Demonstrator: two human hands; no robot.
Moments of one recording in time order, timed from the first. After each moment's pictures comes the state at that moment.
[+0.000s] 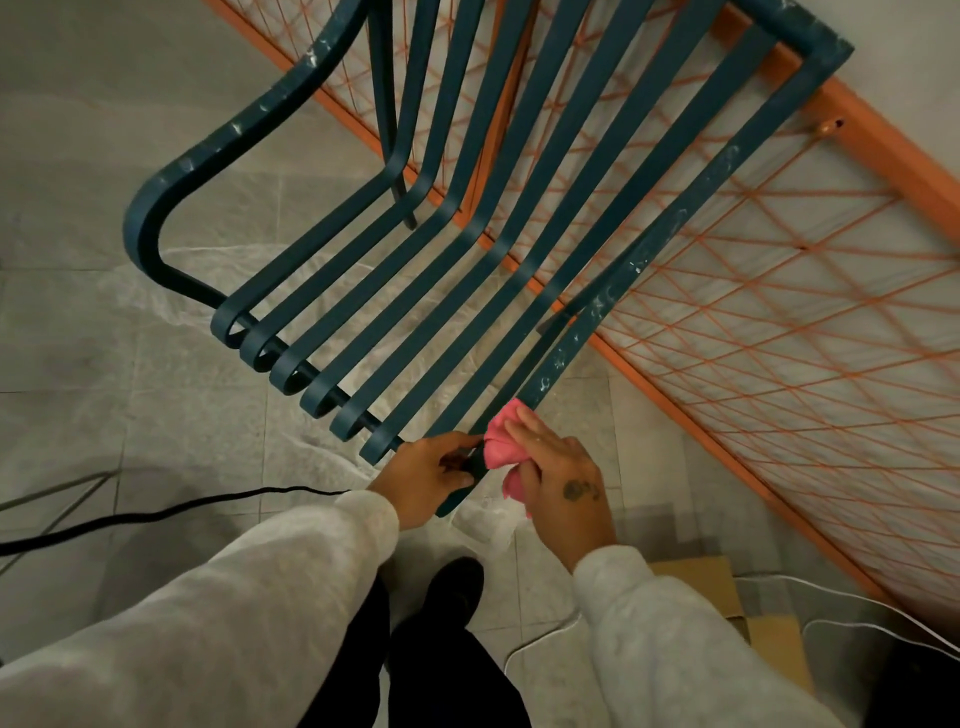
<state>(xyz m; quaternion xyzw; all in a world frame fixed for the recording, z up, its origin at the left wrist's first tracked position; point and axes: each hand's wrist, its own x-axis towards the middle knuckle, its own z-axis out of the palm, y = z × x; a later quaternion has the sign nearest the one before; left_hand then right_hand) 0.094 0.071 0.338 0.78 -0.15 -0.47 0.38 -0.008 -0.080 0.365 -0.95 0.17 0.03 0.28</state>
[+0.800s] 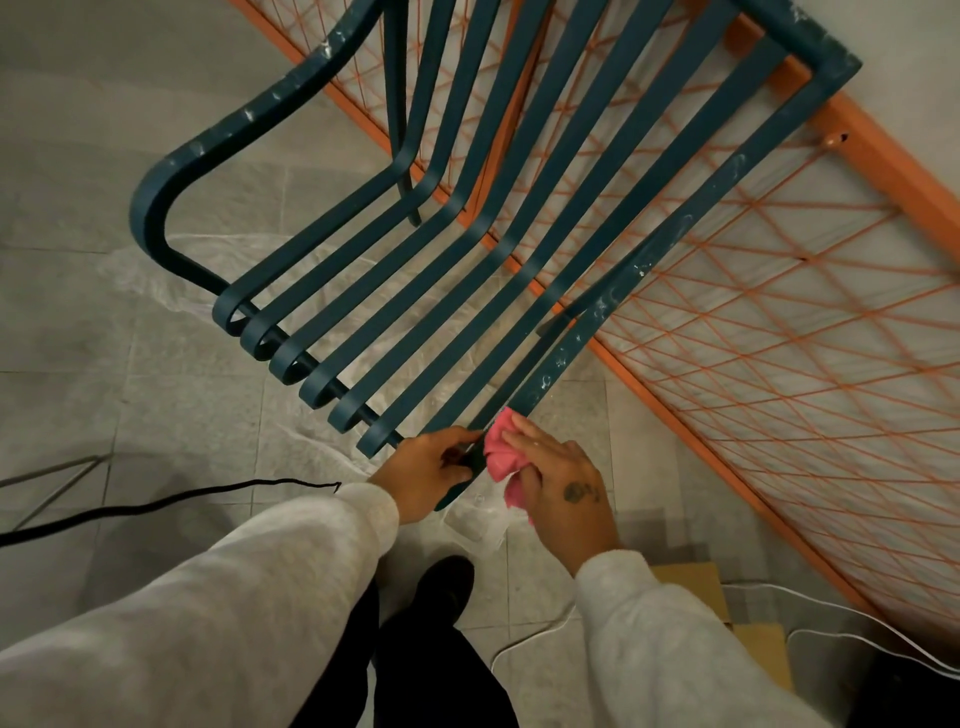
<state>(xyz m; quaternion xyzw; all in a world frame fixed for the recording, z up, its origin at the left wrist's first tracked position) 0.091 0.071 0.338 0.78 -0.16 -0.47 0.39 -0.017 -0.085 0.362 -0.94 0.15 0.09 0.28</state>
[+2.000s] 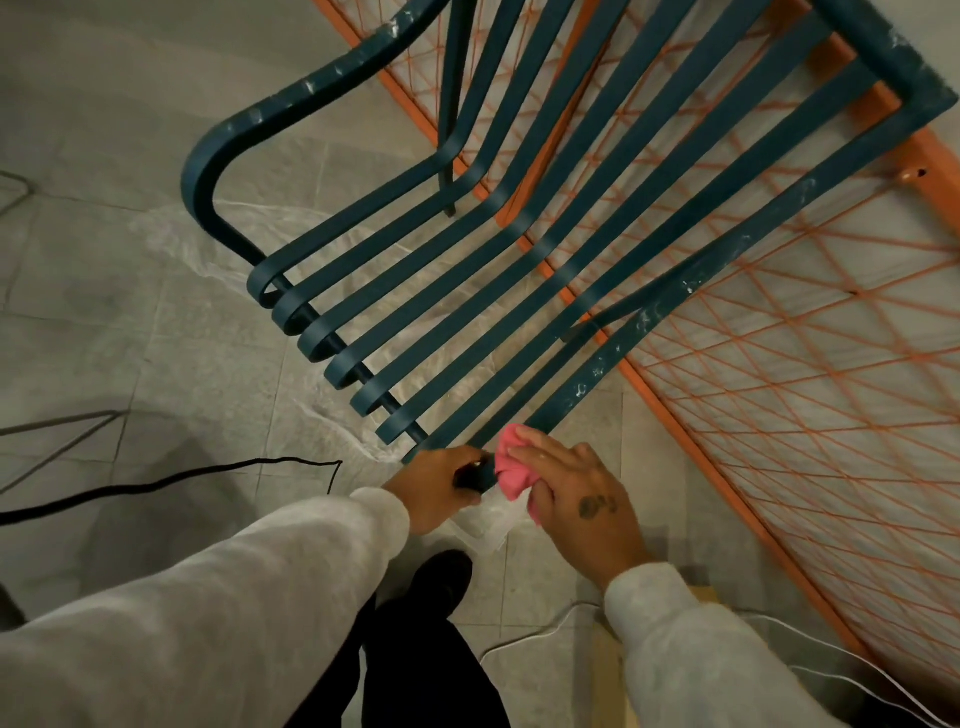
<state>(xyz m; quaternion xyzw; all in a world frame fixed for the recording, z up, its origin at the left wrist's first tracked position) 0.080 0.092 0.319 0.78 -0.17 -0.49 0.36 -0.006 -0.079 0.376 -0.96 0.04 0.11 0.23</state>
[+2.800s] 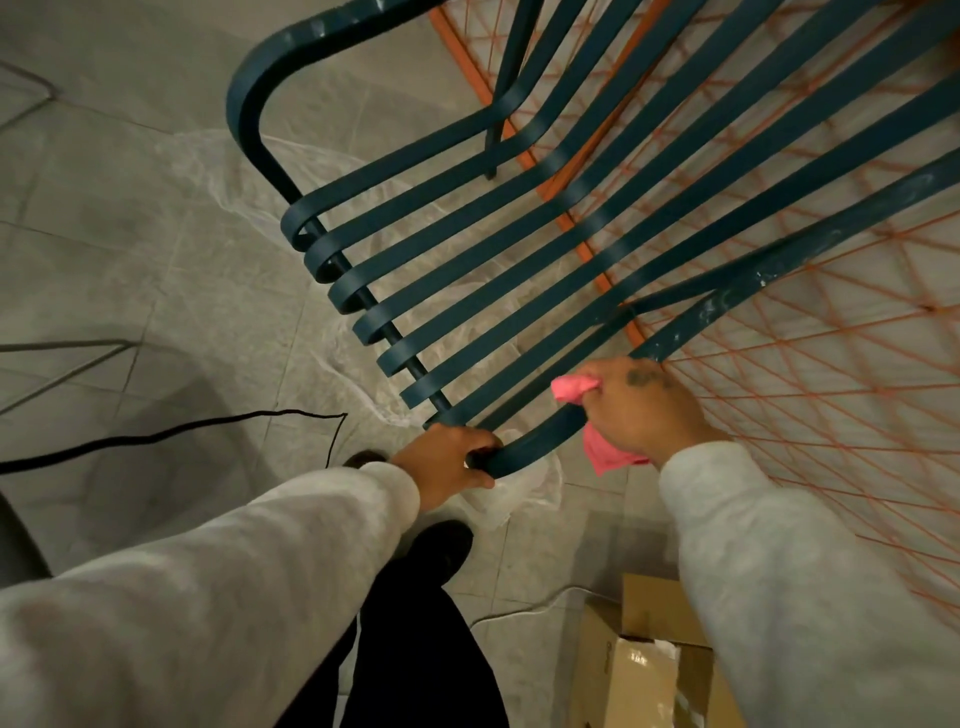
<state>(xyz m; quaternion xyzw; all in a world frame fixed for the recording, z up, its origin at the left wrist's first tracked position) 0.079 0.118 0.294 0.78 -0.19 -0.50 0.33 0.094 -0.084 0.407 -0.91 0.16 0.36 0.10</state>
